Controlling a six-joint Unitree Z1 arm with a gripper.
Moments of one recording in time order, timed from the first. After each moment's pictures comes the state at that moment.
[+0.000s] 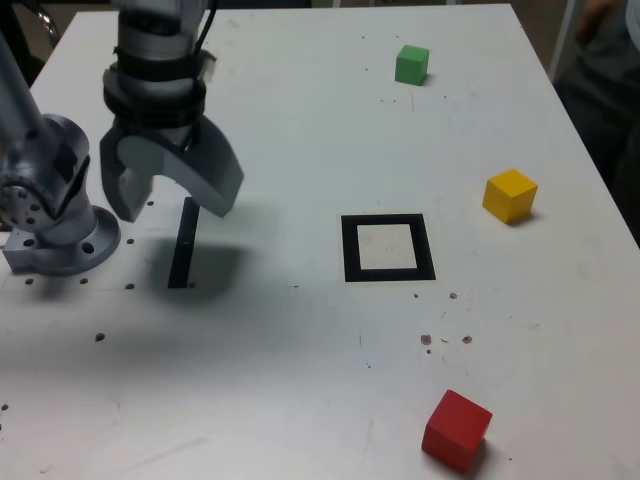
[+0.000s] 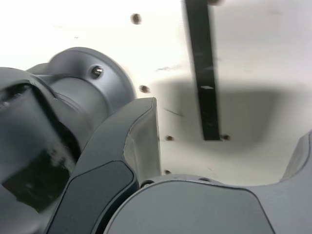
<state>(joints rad) -0.10 1.49 -0.87 1.18 -0.01 0.09</state>
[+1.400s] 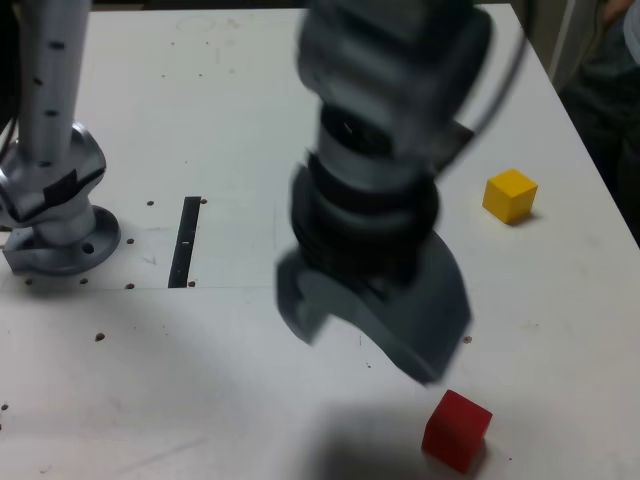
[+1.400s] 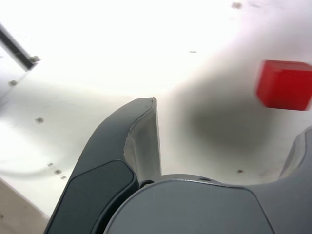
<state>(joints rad) -0.67 2.17 -2.02 1.58 0.08 -0.10</state>
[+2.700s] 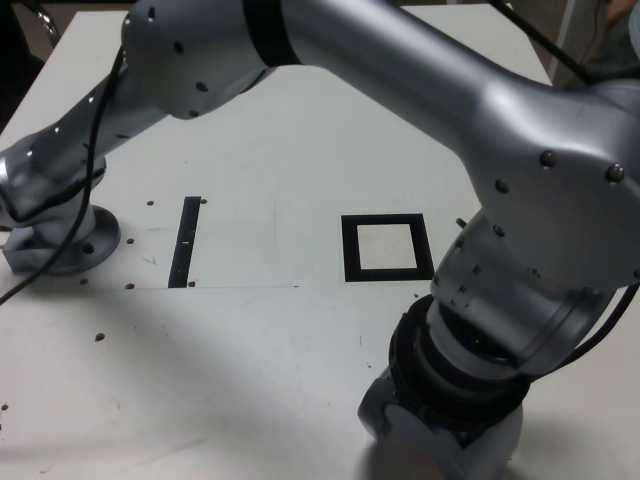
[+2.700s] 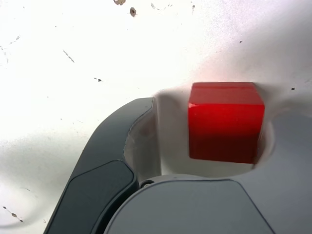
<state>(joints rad) -0.67 2.47 -2.25 1.57 0.12 0.00</state>
